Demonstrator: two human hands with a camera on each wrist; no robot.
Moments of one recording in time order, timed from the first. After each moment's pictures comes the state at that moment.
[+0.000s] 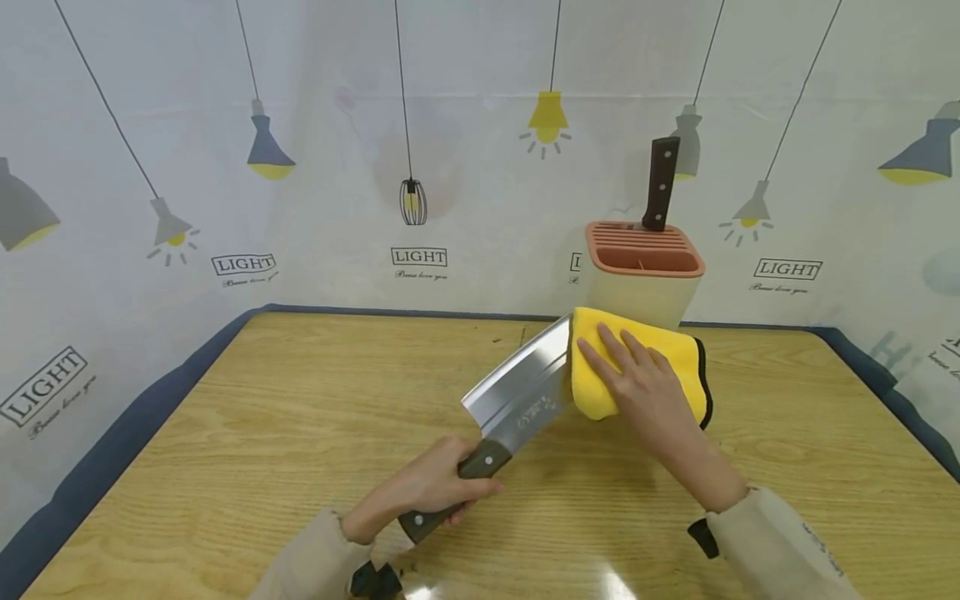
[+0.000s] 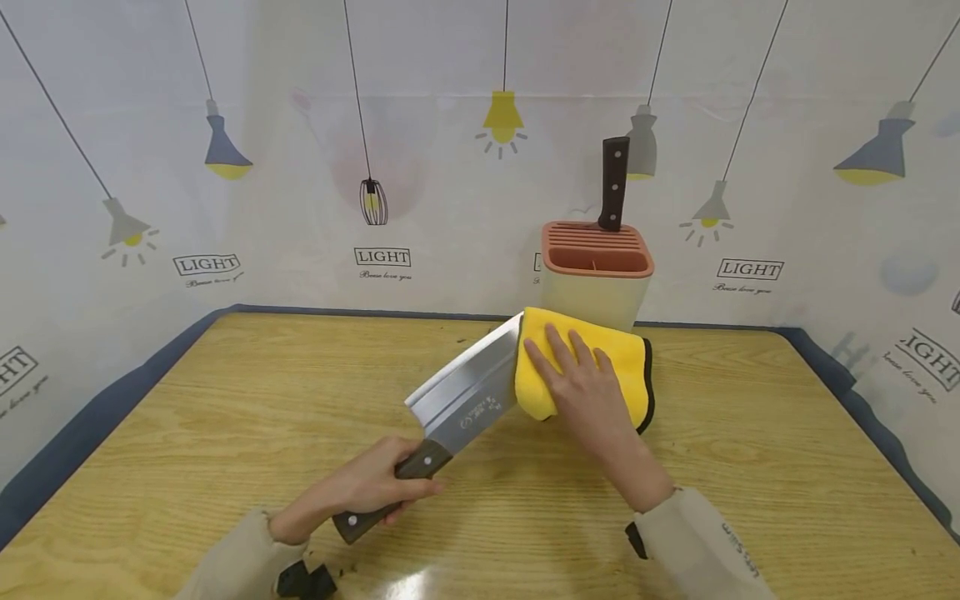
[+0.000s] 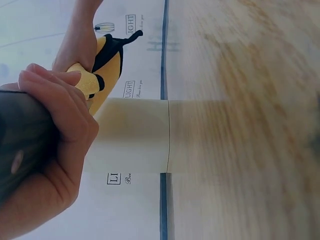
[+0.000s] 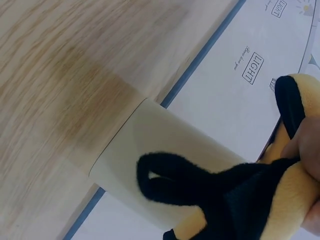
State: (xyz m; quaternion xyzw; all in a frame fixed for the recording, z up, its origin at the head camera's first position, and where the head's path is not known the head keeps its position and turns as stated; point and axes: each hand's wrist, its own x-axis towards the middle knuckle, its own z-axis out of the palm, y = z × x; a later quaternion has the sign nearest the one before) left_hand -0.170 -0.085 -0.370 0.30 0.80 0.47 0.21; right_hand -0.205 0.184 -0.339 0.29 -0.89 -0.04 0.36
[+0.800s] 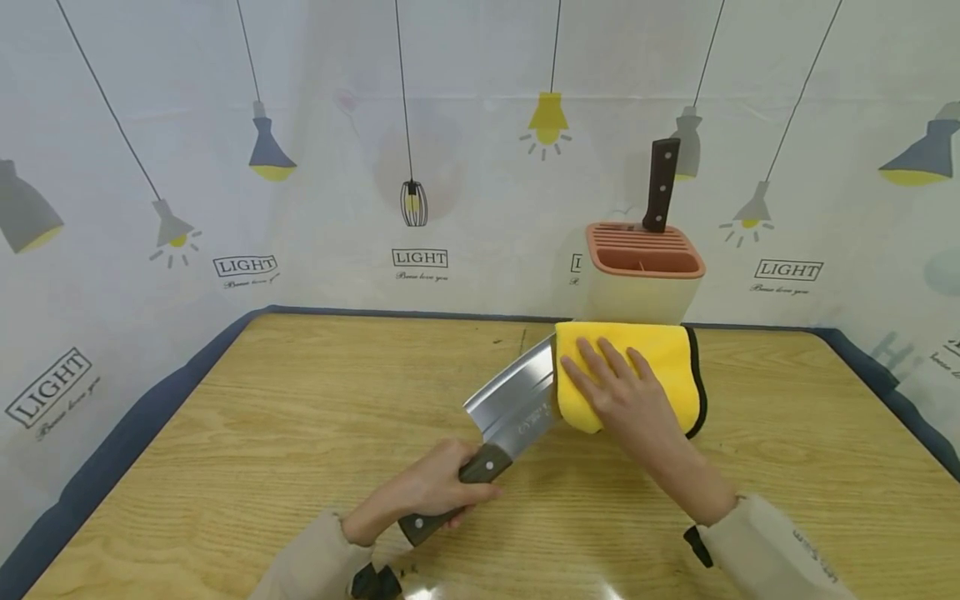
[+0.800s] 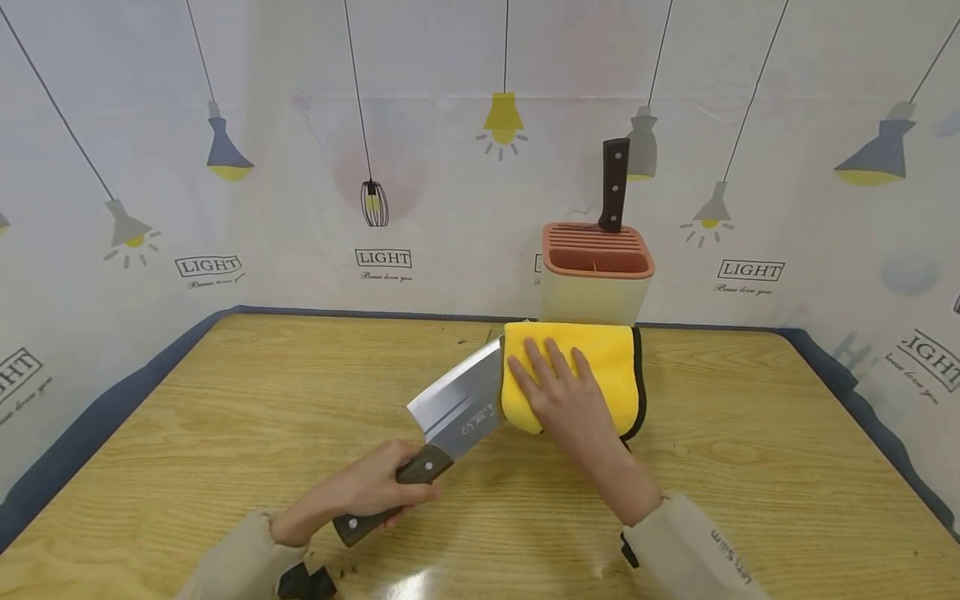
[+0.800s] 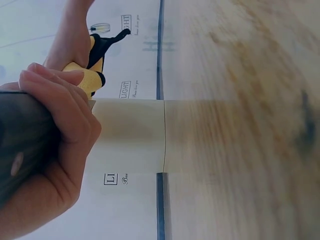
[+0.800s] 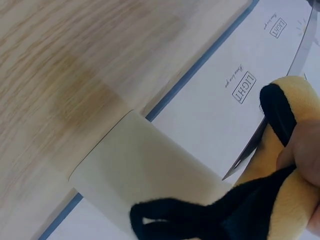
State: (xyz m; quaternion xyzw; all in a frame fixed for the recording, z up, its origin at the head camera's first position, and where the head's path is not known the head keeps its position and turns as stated) left_hand -0.169 -0.085 -0.371 0.30 0.80 0.47 0.23; right_hand -0.199 0.170 -0.341 0.32 -0.85 -0.13 0.39
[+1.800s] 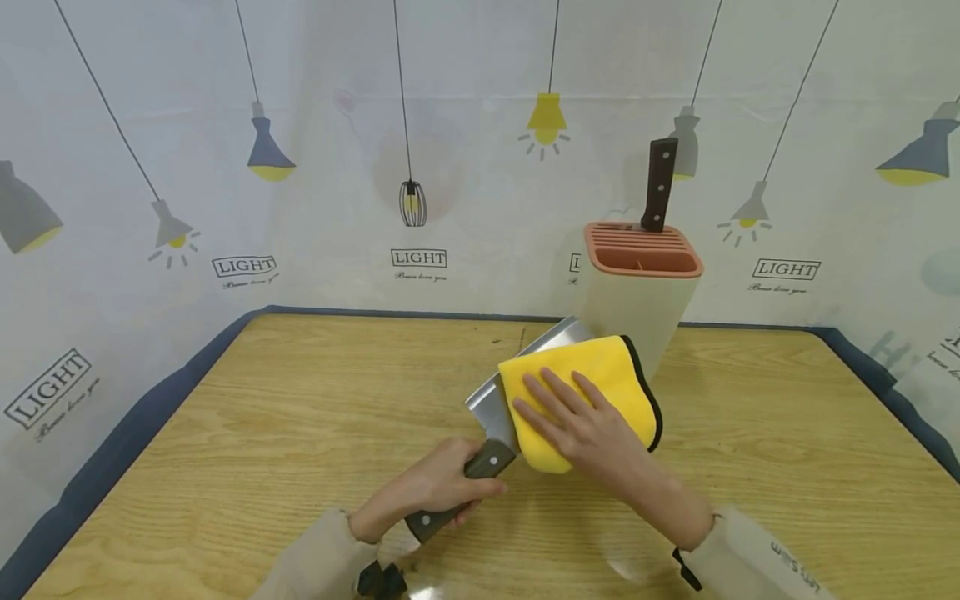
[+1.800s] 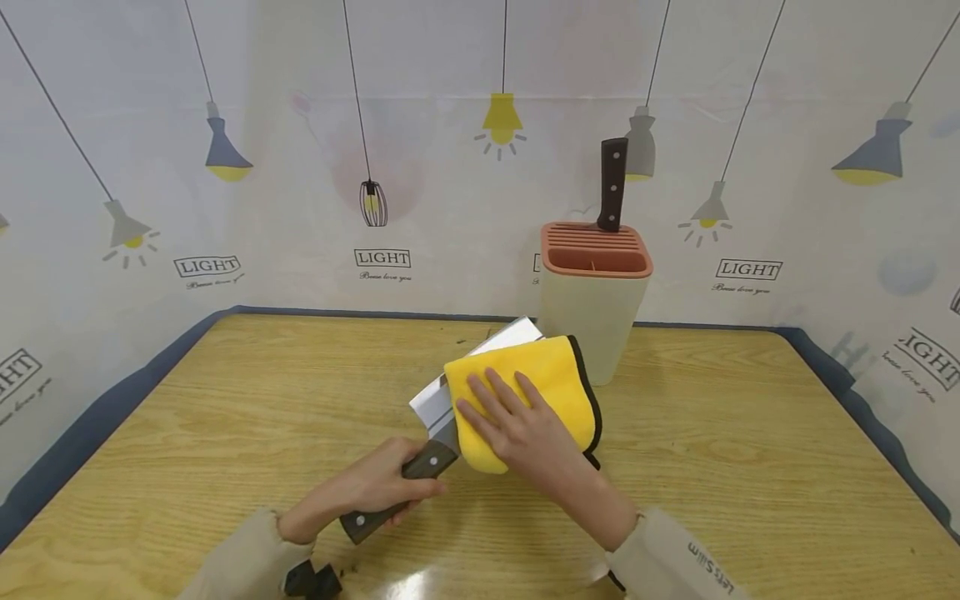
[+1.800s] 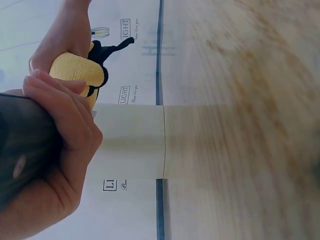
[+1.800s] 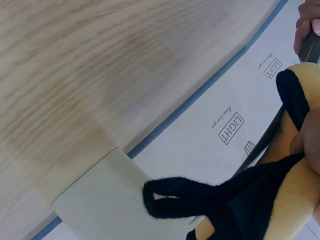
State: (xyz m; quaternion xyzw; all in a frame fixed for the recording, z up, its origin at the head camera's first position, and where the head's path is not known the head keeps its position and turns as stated) left_hand -0.170 -0.079 -0.370 0.28 0.80 0.47 0.23; right_hand -0.180 0.144 -0.349 0.43 -0.81 -0.14 0.37
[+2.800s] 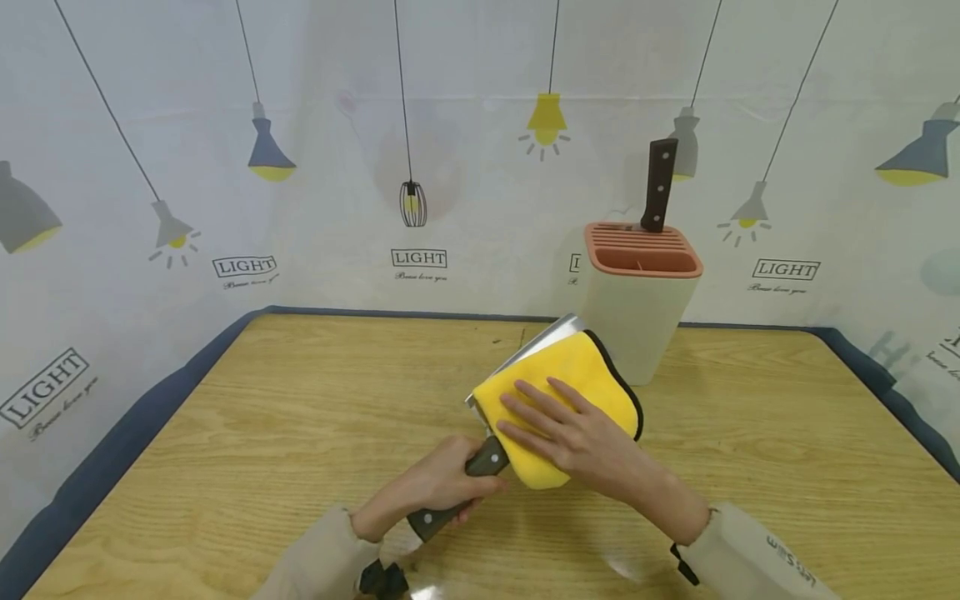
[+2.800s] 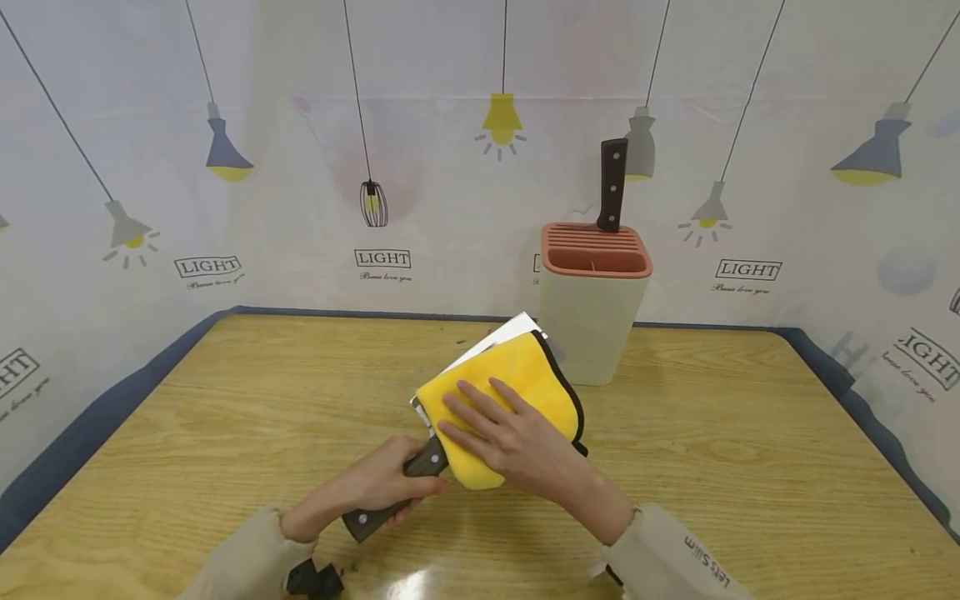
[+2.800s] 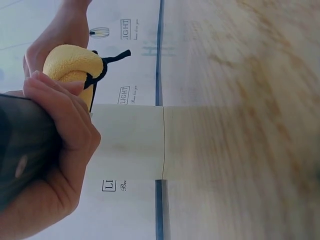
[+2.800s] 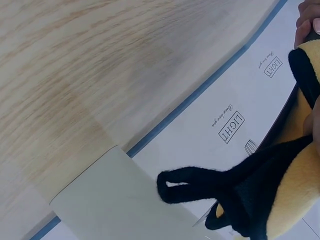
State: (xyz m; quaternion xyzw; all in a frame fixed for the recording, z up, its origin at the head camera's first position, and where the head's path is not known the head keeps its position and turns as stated) left_hand -0.172 -0.078 -0.368 0.30 0.79 0.48 0.22; right_hand -0.182 0.141 -0.346 0.53 -0.75 -0.13 0.37
